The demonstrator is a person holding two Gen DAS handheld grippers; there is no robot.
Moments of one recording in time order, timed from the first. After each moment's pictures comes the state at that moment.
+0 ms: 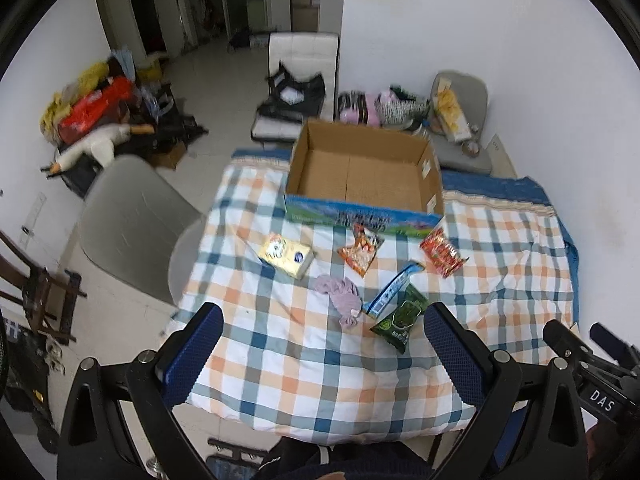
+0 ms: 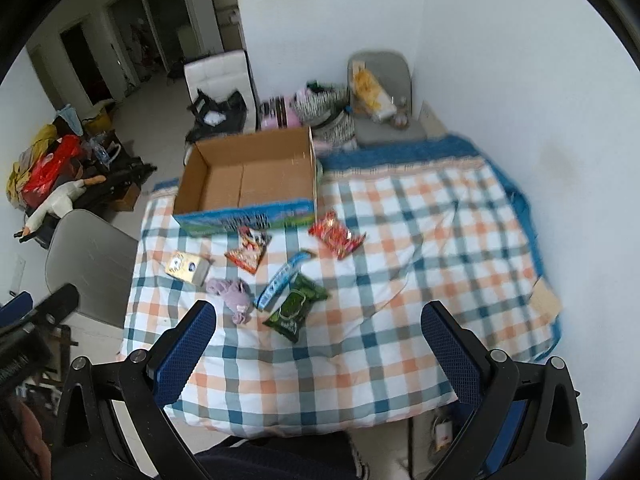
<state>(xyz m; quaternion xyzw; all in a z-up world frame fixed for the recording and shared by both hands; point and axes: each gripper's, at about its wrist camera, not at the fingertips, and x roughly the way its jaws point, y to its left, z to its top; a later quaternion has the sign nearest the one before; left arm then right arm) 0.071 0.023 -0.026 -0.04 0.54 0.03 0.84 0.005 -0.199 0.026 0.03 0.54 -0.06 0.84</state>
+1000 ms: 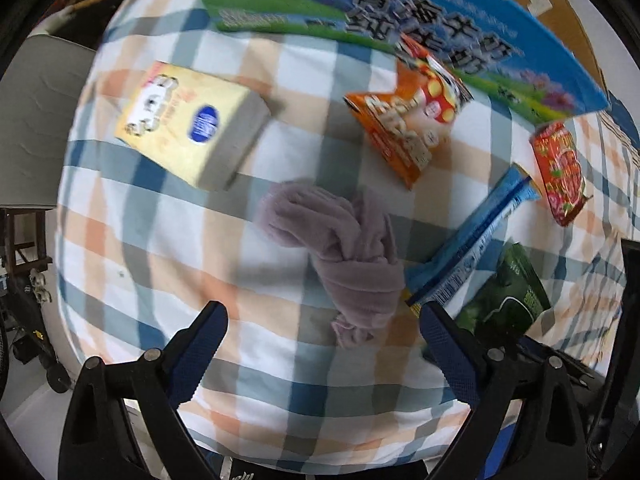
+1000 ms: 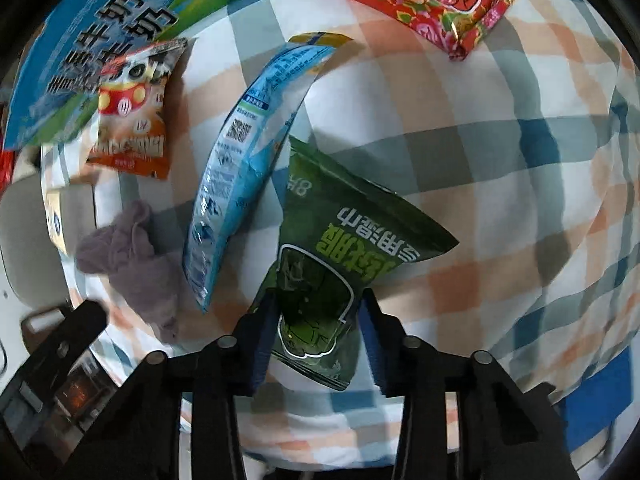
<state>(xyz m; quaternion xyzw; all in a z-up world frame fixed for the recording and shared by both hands) 0.186 -0.002 -0.356 -0.07 0.75 0.03 0.66 0.137 -0.199 -0.412 0.14 0.79 -0.03 0.60</state>
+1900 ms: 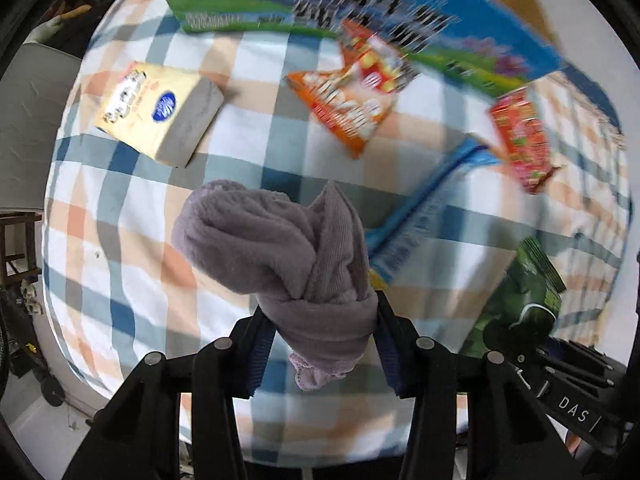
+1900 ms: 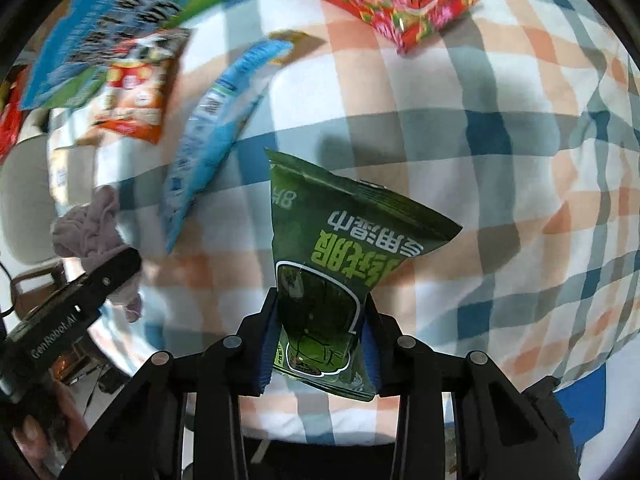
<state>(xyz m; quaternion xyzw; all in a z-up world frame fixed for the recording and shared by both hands) 0.168 -0.039 -0.375 -0.08 0.73 0.00 0.68 0.124 -0.225 -0.433 0.12 0.79 0.02 0.61</state>
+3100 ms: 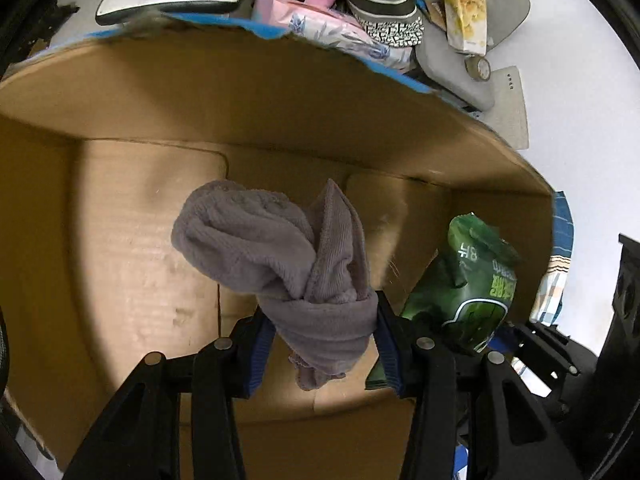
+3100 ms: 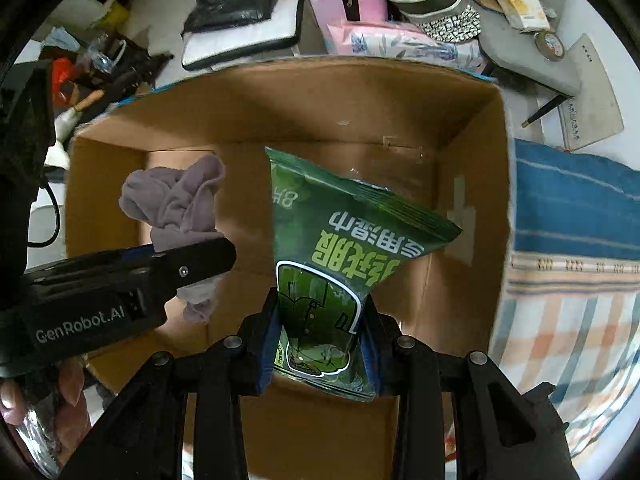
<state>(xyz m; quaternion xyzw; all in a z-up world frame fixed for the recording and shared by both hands) 0.534 -0.046 -0.394 -0.16 0.74 -0.12 0.64 0.513 -0.185 -0.397 0.04 0.74 0.08 0.67</state>
